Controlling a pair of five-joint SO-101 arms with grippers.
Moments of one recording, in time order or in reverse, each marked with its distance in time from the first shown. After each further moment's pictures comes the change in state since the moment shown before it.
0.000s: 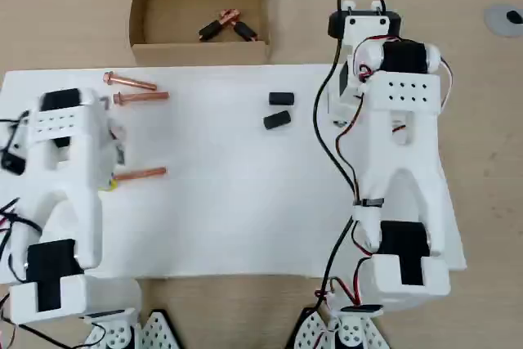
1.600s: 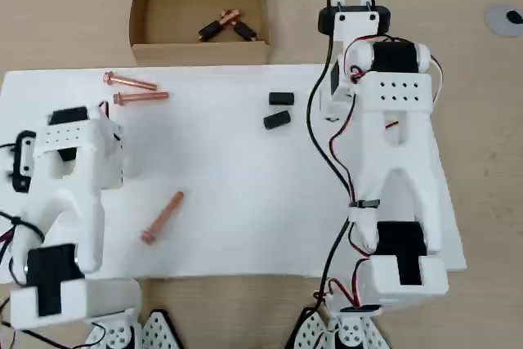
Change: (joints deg) left arm 1.7 -3.3 6.4 -9.5 11.8; right arm -2.3 0.0 0.2 -2.0 0.0
